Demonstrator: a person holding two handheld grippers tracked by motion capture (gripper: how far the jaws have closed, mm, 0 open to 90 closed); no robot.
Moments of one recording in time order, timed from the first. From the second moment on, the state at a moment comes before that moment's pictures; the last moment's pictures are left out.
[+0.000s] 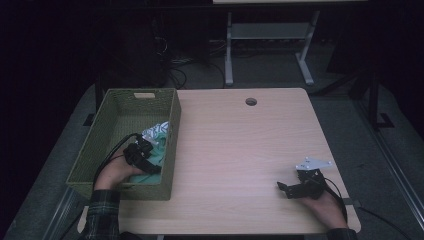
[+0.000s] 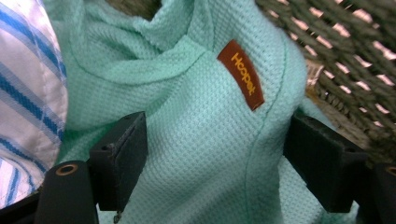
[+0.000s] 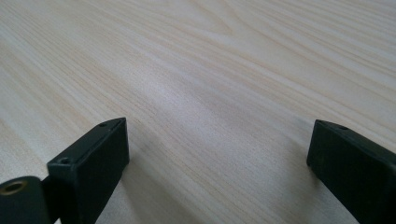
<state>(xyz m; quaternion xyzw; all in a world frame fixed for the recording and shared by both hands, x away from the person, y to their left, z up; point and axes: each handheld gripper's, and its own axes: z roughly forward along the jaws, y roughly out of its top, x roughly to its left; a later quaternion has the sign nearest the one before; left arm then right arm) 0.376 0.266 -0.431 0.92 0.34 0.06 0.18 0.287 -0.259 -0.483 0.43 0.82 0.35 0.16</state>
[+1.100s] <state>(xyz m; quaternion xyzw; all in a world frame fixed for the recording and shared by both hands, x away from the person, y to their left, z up) 0.376 0.307 -0.385 0.82 0.45 0.07 0.36 0.287 -0.259 -0.483 0.43 0.82 0.35 0.16</state>
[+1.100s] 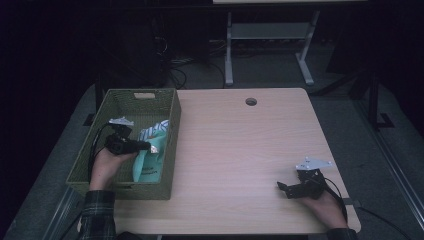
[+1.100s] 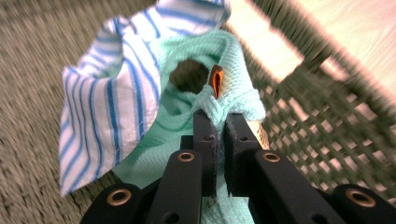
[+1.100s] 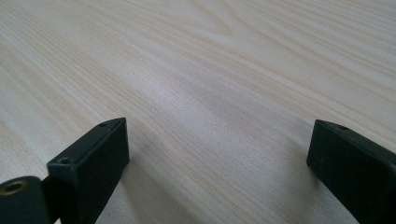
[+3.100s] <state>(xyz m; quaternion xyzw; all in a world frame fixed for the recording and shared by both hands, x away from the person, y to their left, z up) 0.347 0.285 -0.245 0.71 0.34 0.20 0.59 0.287 -0.259 -0.483 0.43 0.82 0.35 0.16</state>
